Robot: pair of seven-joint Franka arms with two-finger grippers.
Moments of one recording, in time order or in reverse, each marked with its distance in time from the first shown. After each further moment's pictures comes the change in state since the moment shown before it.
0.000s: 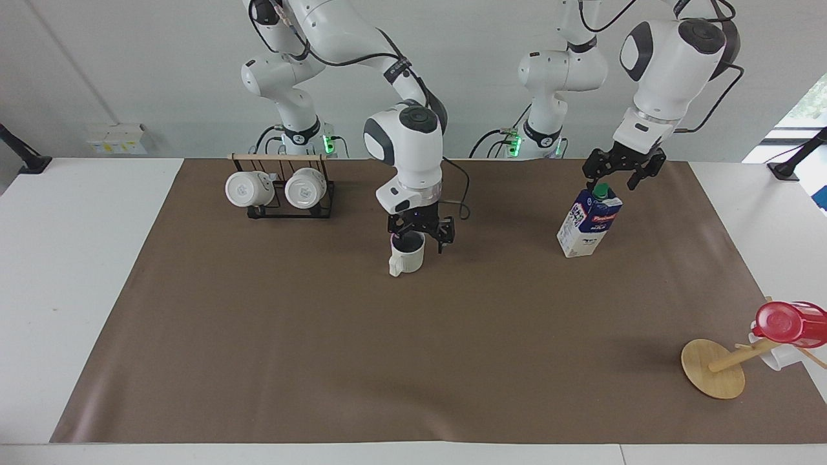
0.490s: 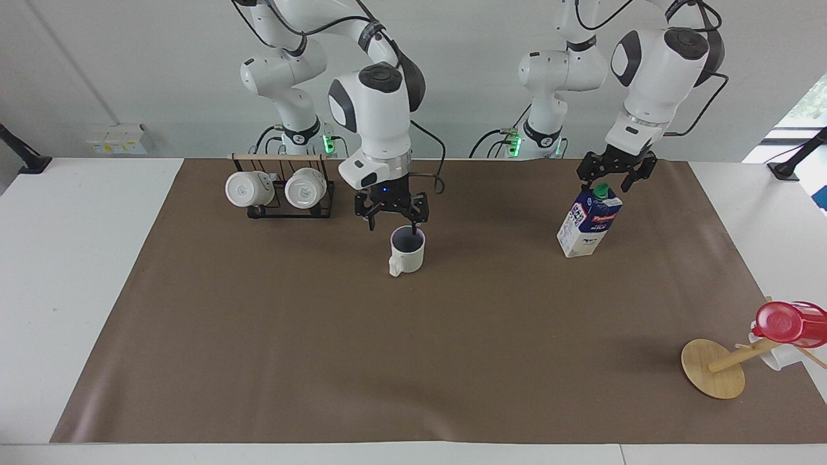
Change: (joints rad) left arm 0.000 -0.044 -0.001 -0.097 0.013 0.083 0.001; right arm -0.117 -0.158 -0.007 0.001 0.003 -0.162 -0.248
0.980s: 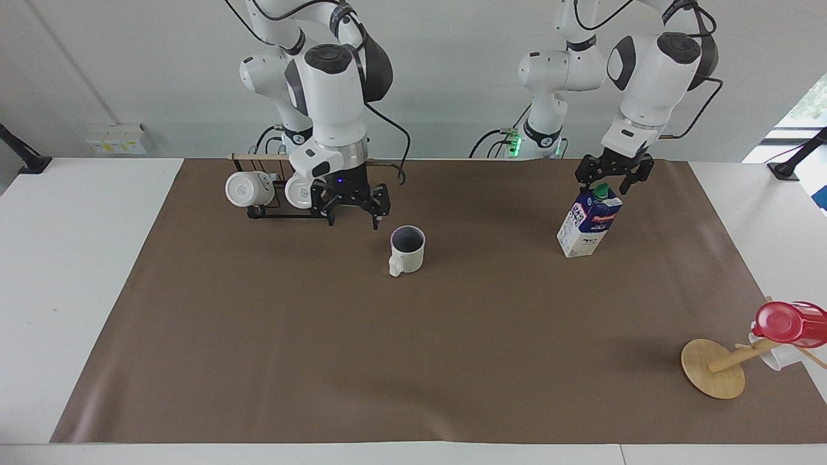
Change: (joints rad) left arm 0.000 -0.004 -0.001 -0.065 0.004 0.084 0.000; right arm -0.184 -0.113 -0.005 0.001 0.000 -0.120 -0.248
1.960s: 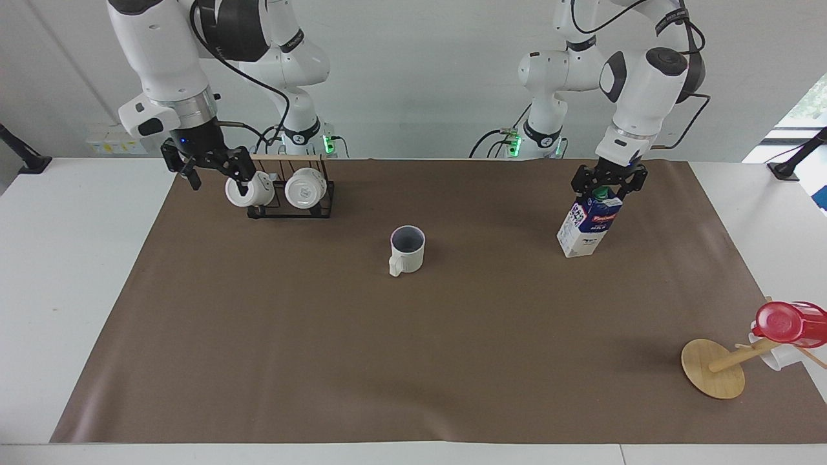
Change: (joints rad) left arm 0.001 0.007 0.003 -0.053 0.002 0.096 0.000; right arm -0.298 -0.095 -0.009 0.141 0.002 -0.336 -0.248
